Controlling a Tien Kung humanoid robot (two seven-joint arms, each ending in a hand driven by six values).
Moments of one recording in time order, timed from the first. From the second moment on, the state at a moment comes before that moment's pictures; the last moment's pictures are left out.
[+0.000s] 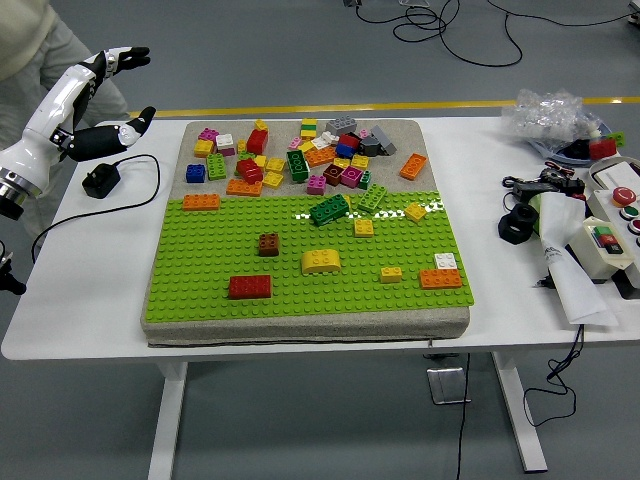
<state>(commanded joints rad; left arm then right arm) -0.47 0.33 -1.48 -1.23 1.61 -0.15 -0.30 0.17 -0.12 1.45 0.18 -1.02 -0.24 -0.15</state>
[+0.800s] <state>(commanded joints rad) -0.47 0.34 -1.49 -1.24 1.61 -0.13 -0.29 0.17 -0.12 1.45 0.18 -1.02 -0.24 -0.15</state>
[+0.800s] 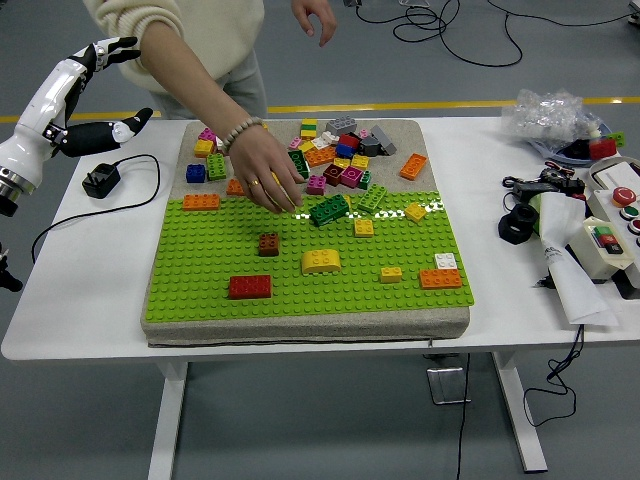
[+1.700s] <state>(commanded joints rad) -0.47 0.34 -1.49 -1.24 1.62 -0.13 -0.29 0.17 -0.12 1.44 0.18 -1.02 -0.24 -0.15</state>
